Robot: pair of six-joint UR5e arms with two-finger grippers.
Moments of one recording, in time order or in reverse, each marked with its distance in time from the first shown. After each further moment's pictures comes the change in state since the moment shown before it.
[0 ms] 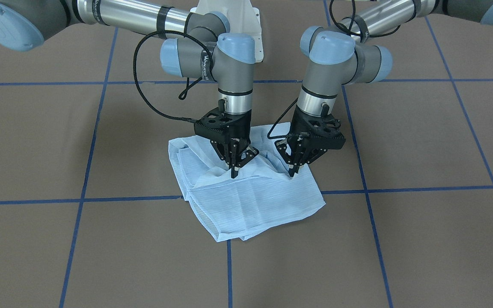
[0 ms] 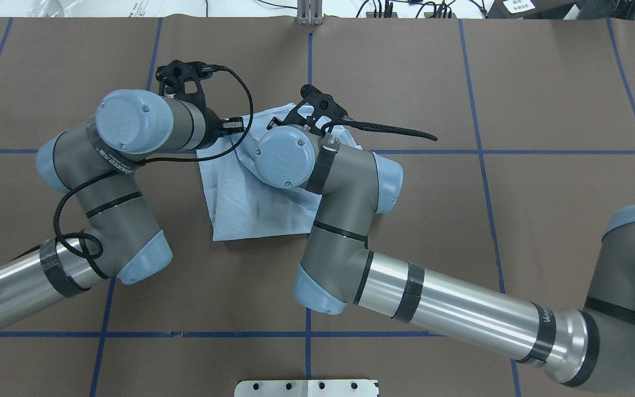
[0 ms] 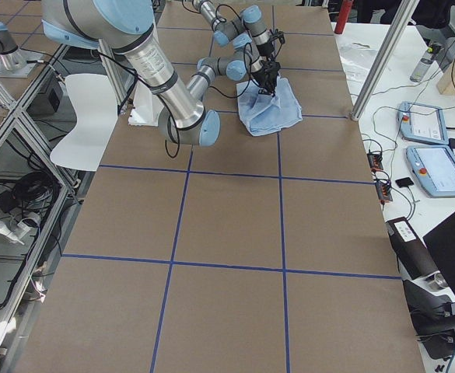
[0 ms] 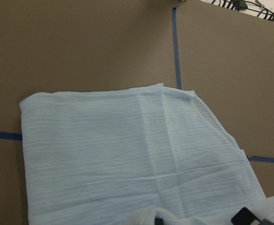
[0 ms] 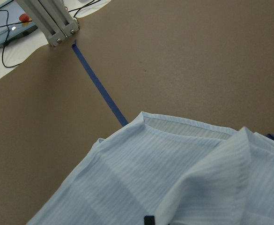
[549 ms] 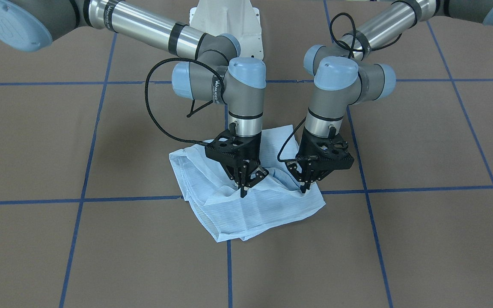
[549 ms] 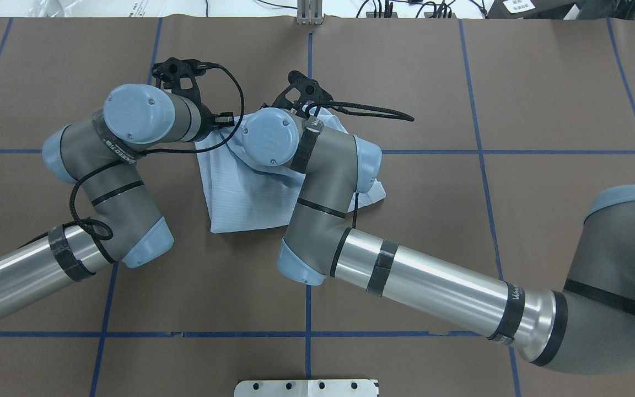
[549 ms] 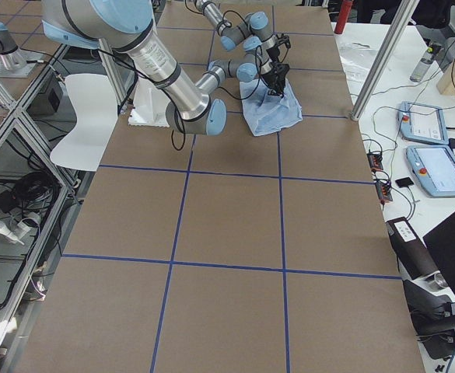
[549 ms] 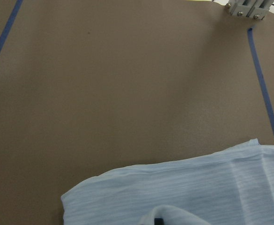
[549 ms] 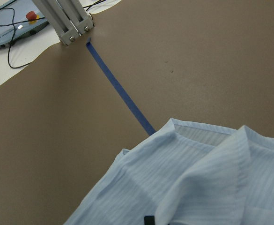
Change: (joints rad) left arm -0.027 -0.012 0.082 -0.017 0.004 0.024; right arm 0.028 0.087 -0.174 0.098 0.010 -0.022
